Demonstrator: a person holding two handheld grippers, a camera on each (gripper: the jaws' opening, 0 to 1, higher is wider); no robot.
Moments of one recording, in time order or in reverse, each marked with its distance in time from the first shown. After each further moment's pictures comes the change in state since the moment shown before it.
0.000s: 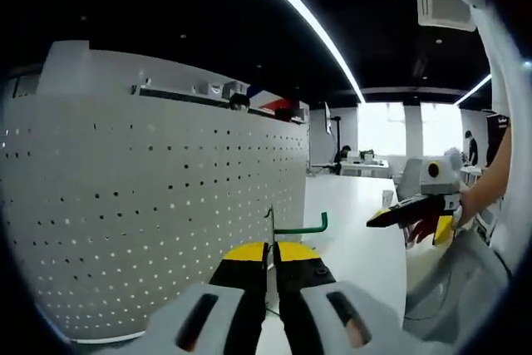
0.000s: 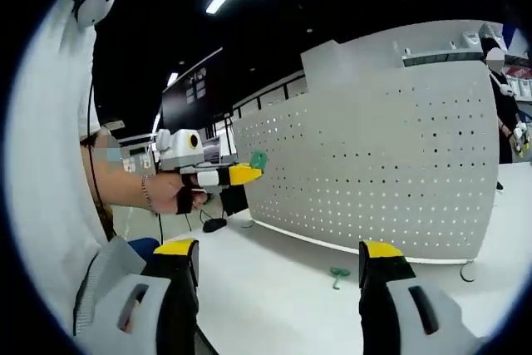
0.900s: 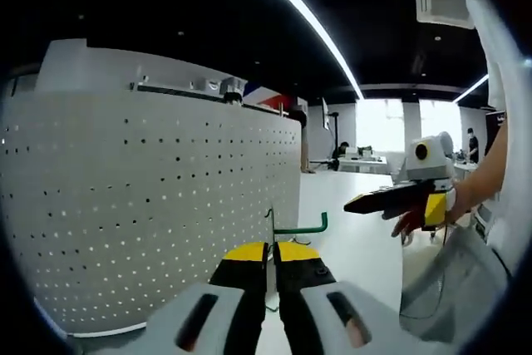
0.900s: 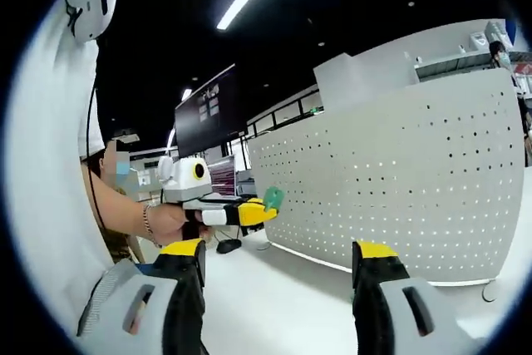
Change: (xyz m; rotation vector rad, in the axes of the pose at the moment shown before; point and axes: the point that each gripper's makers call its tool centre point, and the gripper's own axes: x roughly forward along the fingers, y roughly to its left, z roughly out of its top) left arm -0.003 -0.014 -0.007 0.000 0.014 -0.004; right arm 0.041 0.018 0.015 0.014 -0.014 0.087
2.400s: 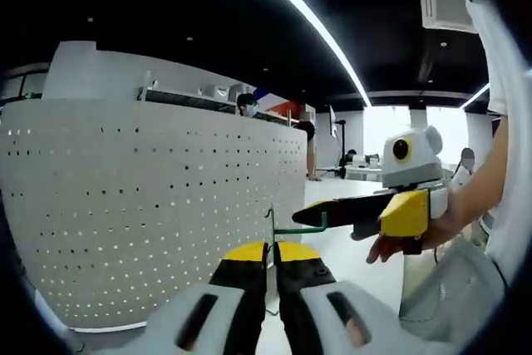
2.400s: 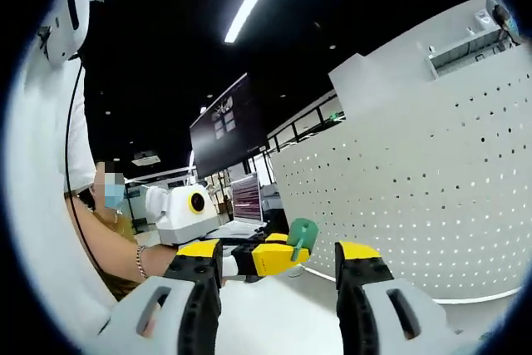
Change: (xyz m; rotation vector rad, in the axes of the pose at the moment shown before) left arm -0.011 0.001 0.010 -0.017 -0.036 0.040; right arm 0.078 0.031 0.024 0.097 -0.066 0.124
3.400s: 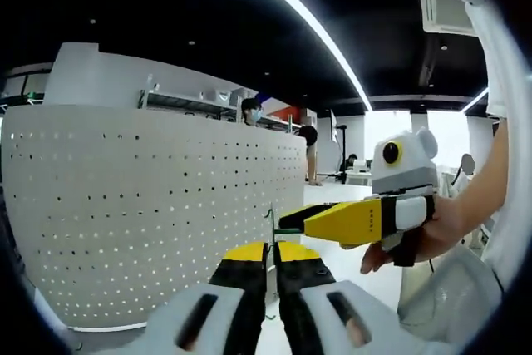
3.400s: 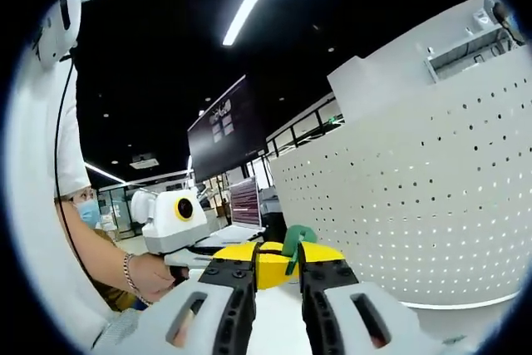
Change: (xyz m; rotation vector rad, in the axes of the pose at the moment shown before) left arm -0.002 -0.006 0.007 -0.005 -0.019 0.004; right arm 0.013 0.000 0.006 -0.011 -0.015 -0.019
